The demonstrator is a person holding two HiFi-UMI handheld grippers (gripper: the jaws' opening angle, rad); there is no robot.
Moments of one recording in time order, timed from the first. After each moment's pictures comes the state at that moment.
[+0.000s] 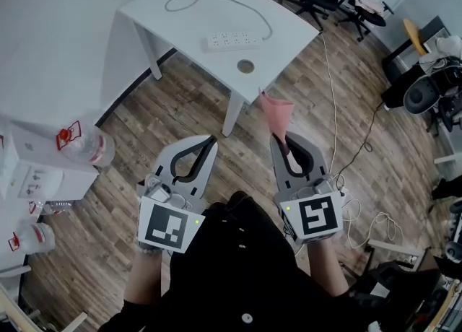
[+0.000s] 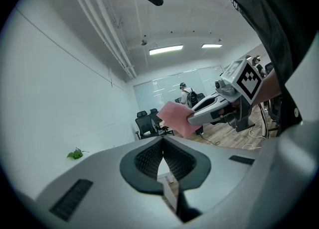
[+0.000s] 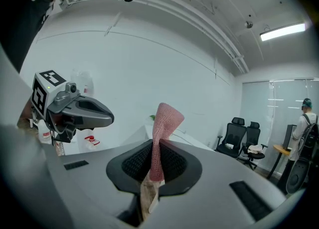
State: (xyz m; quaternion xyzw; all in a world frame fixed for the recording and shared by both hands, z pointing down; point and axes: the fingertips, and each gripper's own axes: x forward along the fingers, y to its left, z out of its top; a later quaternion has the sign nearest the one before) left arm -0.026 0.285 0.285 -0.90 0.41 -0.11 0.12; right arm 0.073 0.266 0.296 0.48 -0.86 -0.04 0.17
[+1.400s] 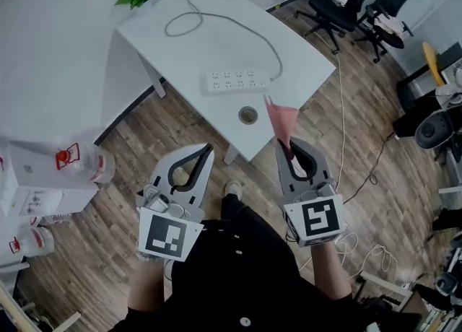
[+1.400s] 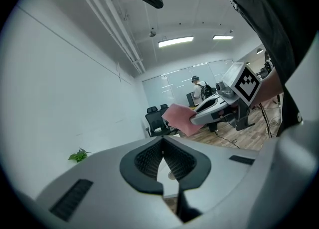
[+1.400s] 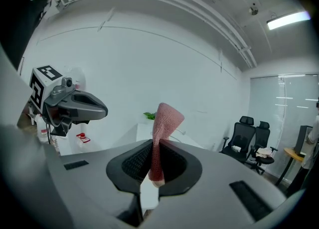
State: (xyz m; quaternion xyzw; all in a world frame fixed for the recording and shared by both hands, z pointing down) left arm -0.005 0.088 0.284 -0.87 0.46 -0.12 0.11; right arm 0.110 0.053 0.305 0.45 -0.87 -0.04 0.19
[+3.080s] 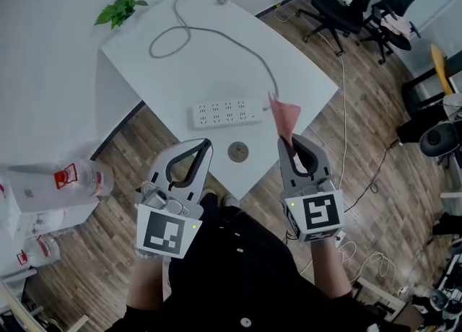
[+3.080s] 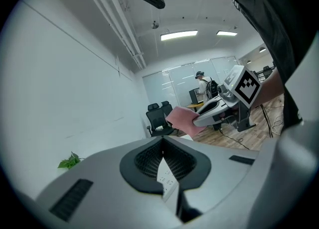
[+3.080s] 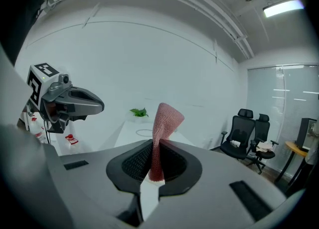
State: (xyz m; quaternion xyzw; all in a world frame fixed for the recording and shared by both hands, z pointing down) left arm 0.020 -0.076 0.281 -0.87 0.45 -0.14 0.10; right arm 0.147 -0.112 0.314 0.47 -0.86 0.00 0.18
